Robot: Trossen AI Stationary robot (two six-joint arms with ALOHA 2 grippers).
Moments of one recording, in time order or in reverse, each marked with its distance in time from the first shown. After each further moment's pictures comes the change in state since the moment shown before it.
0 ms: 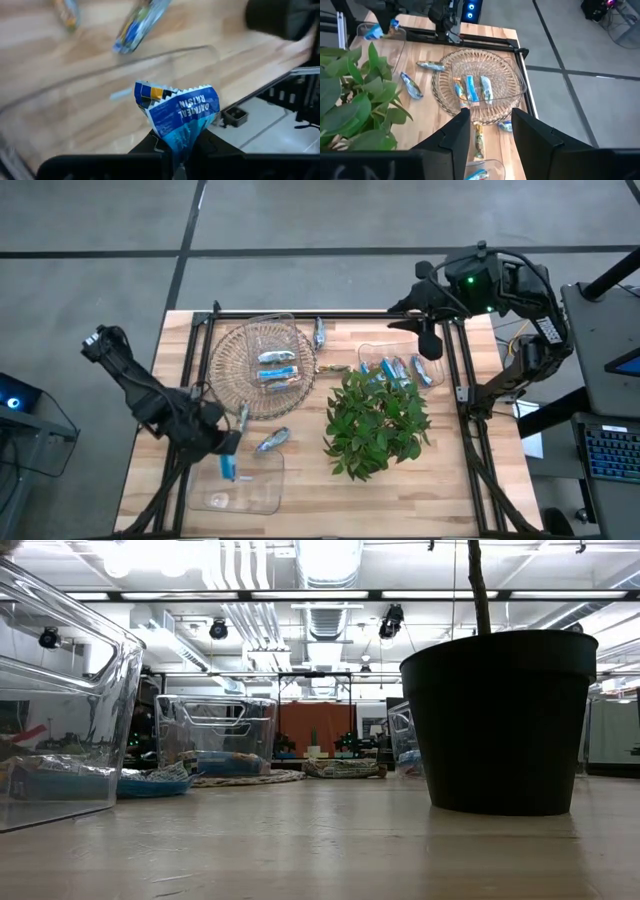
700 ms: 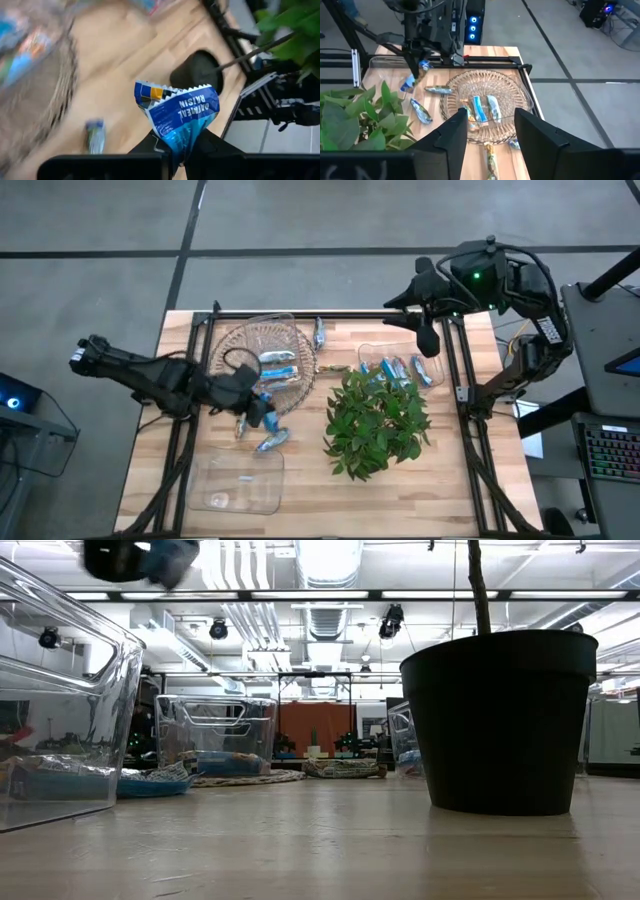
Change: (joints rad) left arm 0.453 -0.001 0.018 0.323 -0.029 0.904; right arm 0.000 0.006 0.023 0.082 -0.034 0.105
